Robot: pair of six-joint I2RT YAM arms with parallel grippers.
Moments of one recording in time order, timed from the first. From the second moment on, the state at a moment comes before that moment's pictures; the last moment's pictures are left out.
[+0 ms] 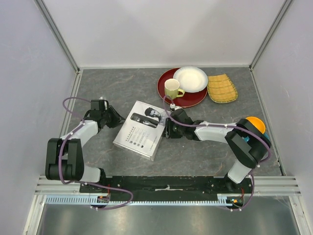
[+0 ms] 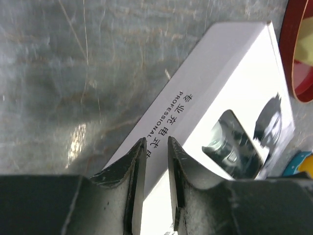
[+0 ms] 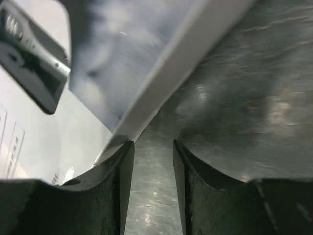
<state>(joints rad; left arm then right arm) -0.03 1.43 0.70 -0.12 0.28 -0.68 0.78 1.69 0.83 0.03 -0.05 0.69</state>
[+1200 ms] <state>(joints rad) -0.10 1.34 0.66 -0.27 0.44 -0.66 0.46 1.93 1.02 0.23 -0.16 0.69</state>
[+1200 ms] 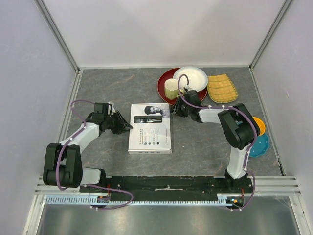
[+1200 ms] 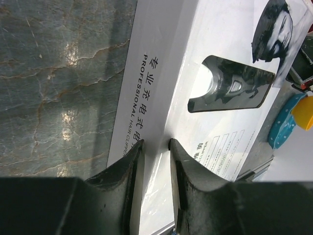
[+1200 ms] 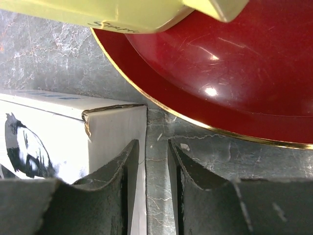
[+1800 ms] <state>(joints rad) -0.11 1.03 0.66 -0.51 0.16 -0.66 0.52 1.61 0.80 -0.04 0.16 0.70</state>
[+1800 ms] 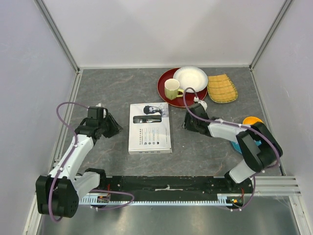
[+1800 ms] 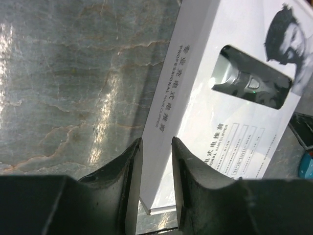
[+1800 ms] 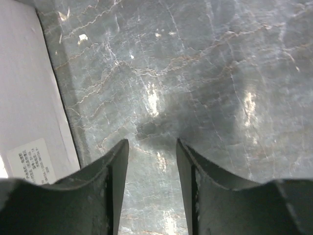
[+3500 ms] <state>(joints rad) -0.28 0.96 0.64 -0.63 0.10 -0.69 0.82 1.26 0.55 -0.21 0.10 0.79</state>
